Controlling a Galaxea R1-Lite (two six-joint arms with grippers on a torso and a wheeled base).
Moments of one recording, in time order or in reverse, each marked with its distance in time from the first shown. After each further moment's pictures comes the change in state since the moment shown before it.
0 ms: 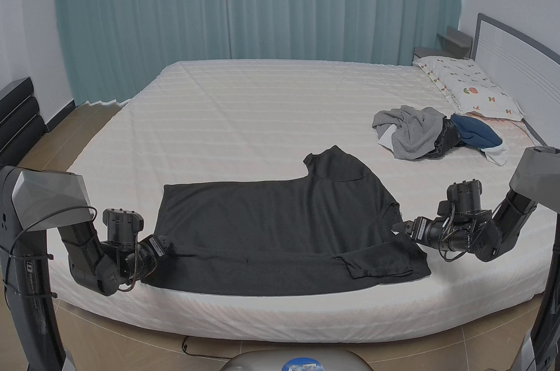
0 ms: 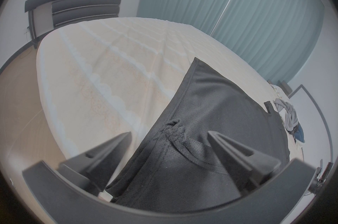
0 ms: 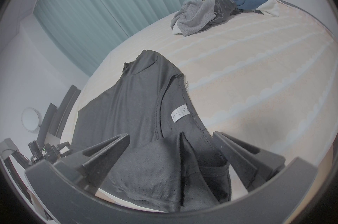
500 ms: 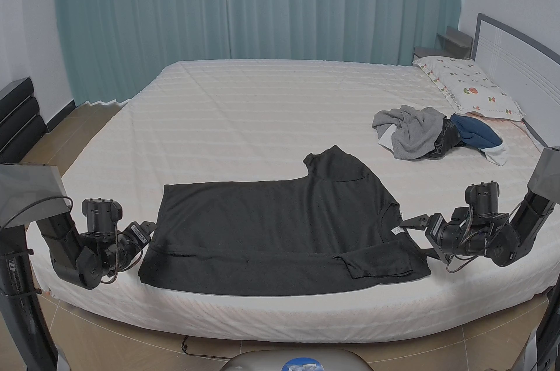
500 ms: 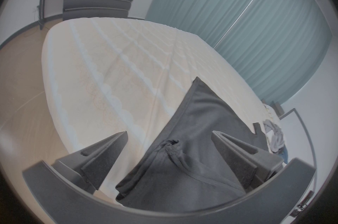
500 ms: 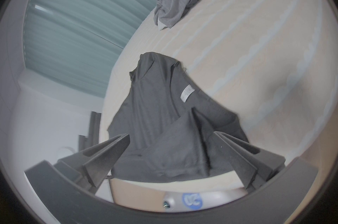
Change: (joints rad) left arm 0.084 -0.126 0.054 0.009 -0.135 -0.094; right arm -0.063 -0.099 0.132 -0.050 0.279 0.360
